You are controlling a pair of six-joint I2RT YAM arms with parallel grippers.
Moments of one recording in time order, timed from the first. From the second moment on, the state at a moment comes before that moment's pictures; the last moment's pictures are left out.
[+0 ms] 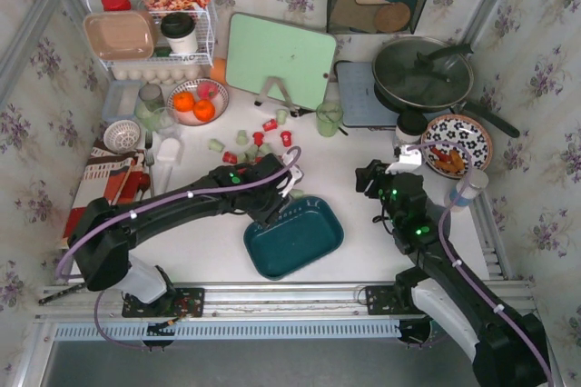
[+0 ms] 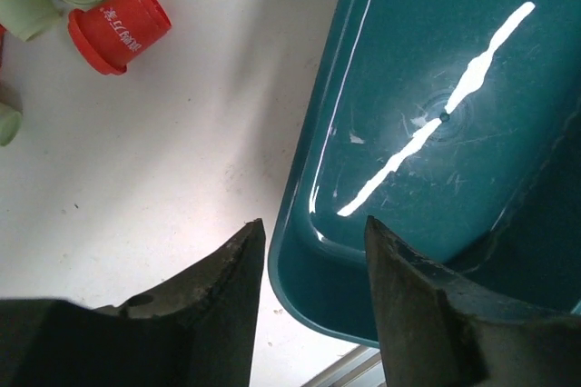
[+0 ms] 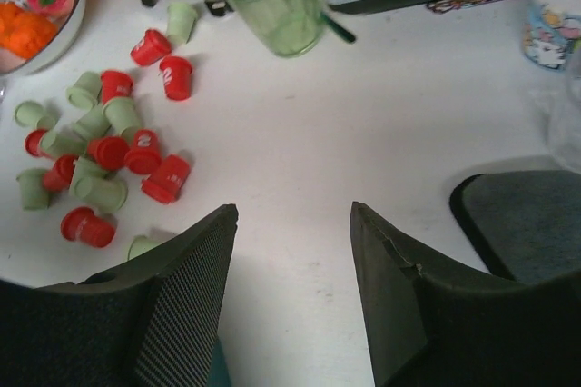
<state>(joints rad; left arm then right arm) -0.96 1.51 1.13 -0.72 -0.04 -0.10 0.32 0.75 0.34 0.18 0.15 0.40</state>
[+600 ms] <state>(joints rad) -0.95 1.61 1.11 -0.67 0.05 -0.09 0.45 0.83 0.35 0.21 0.23 0.35</state>
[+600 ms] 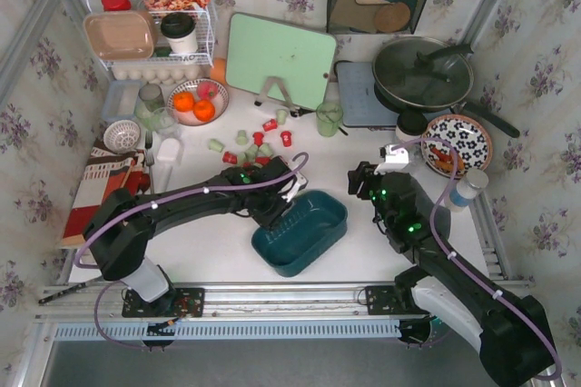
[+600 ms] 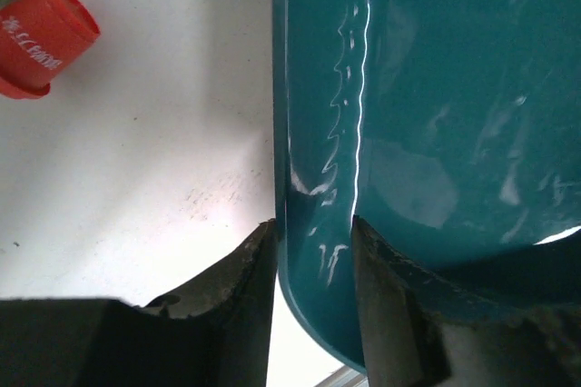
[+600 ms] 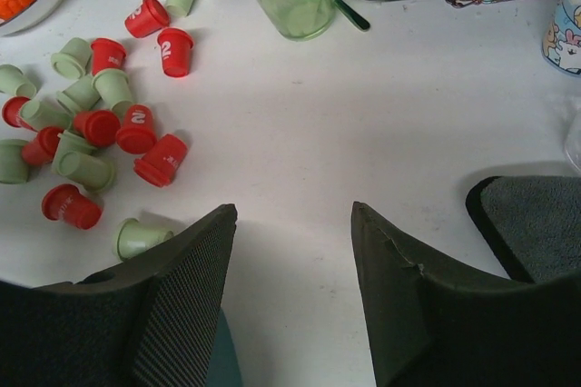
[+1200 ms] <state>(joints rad) -0.95 1.60 1.12 -0.65 0.11 -0.16 0.46 0.84 0.35 0.21 0.24 0.34</state>
